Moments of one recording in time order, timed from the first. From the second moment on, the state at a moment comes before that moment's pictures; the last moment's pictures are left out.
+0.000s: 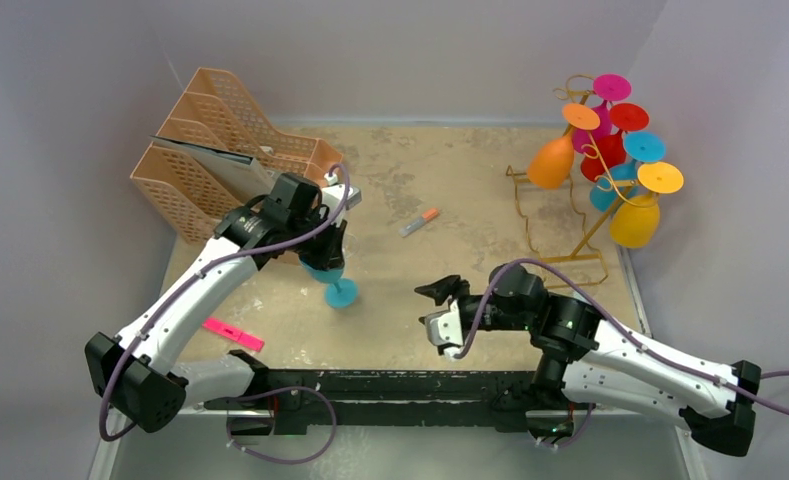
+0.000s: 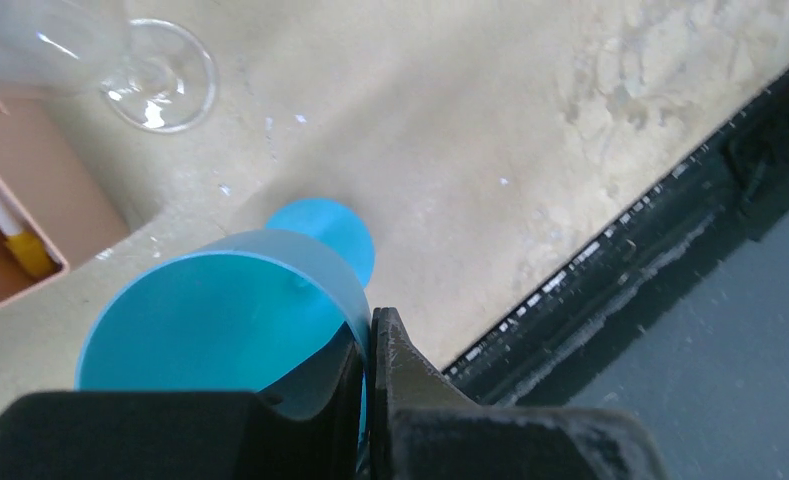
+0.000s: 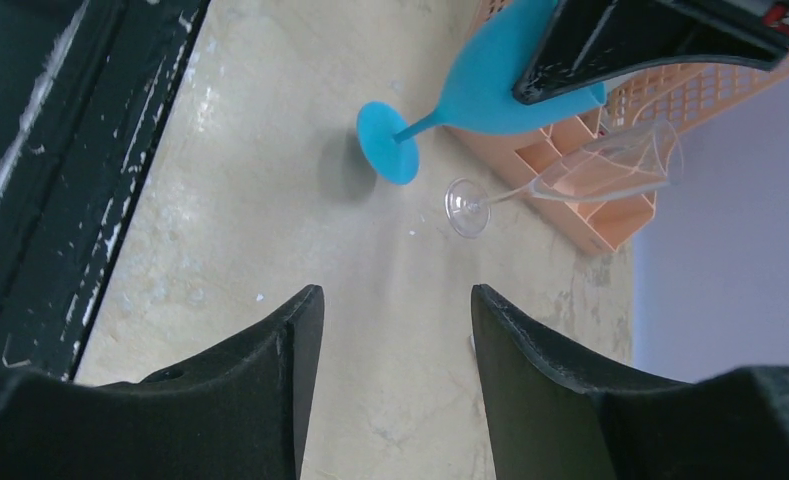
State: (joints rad) left arm -0.53 1.20 1.19 -0.93 0.31 -0.05; right arm 1.07 0.75 0.71 -0.38 -0.33 -0.91
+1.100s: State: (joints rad) left arm -0.53 1.27 1.07 -0.72 0.10 0.05; right arm 1.07 0.89 1.18 -0.73 0.21 0.07
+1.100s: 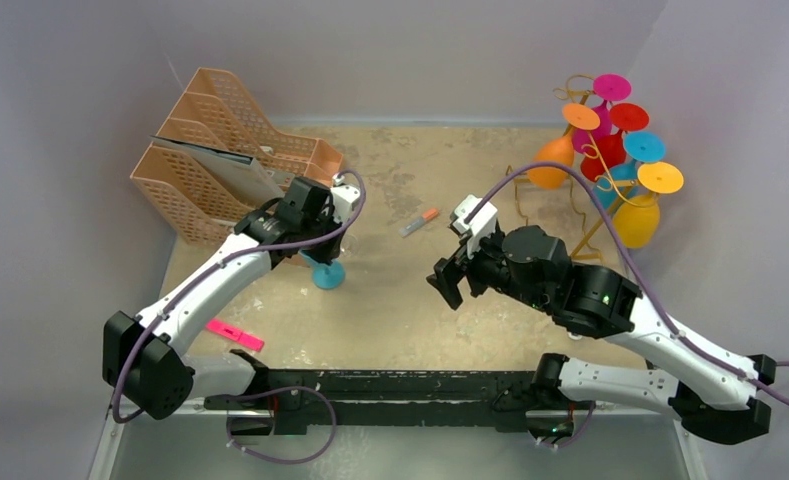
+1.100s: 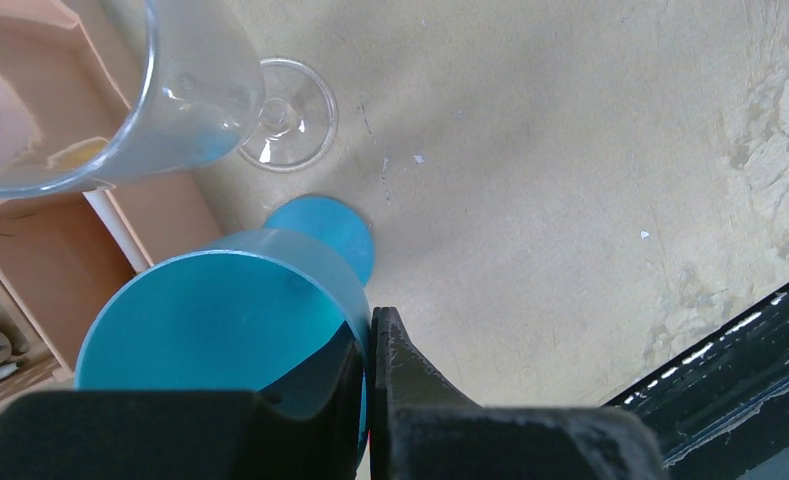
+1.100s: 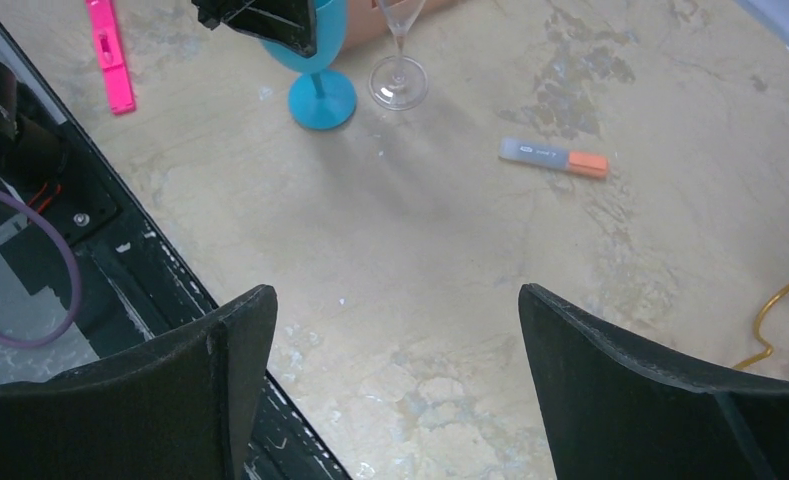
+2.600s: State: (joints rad) left arm -0.53 1.03 1.18 -0.83 0.07 0.02; right arm 1.07 0.97 1.26 -0.84 0.31 0.12
